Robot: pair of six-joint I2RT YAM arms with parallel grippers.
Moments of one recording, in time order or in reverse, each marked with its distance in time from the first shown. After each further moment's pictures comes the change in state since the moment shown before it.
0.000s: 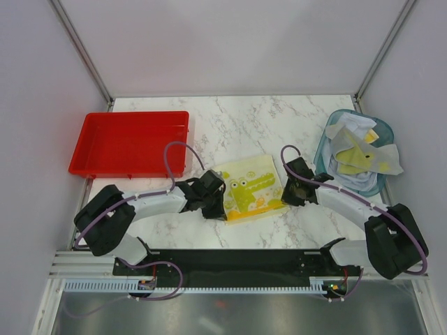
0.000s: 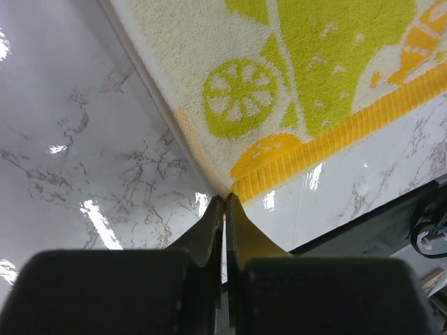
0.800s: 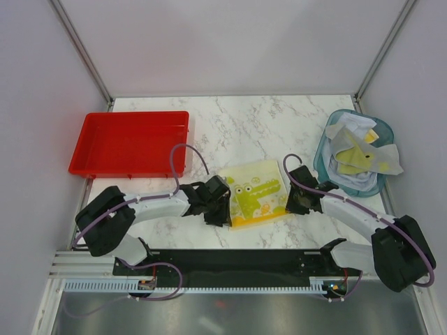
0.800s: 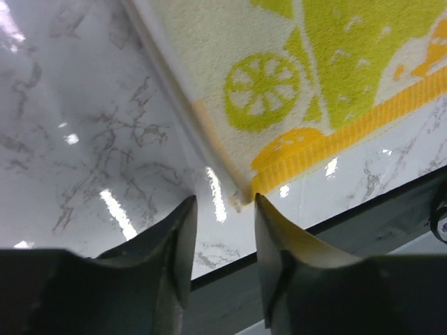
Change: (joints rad) left arm -0.077 -0.002 0.003 -0.033 -0.016 -0.026; right arm 0.006 -0.097 -0.087 -0.033 -0.008 -0.053
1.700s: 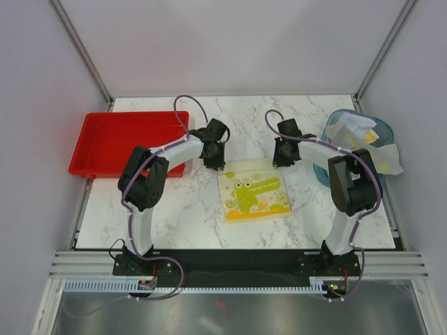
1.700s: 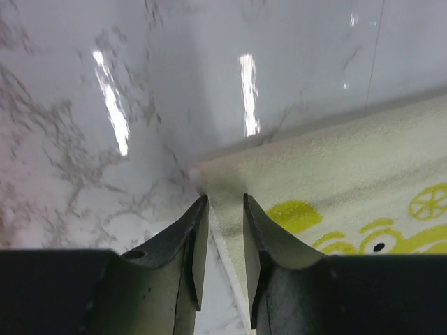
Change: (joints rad) left arm 0.367 0.496 0.688 -0.251 -0.131 0.385; right arm -0.155 0.655 0.618 0.139 -0.074 -0.286
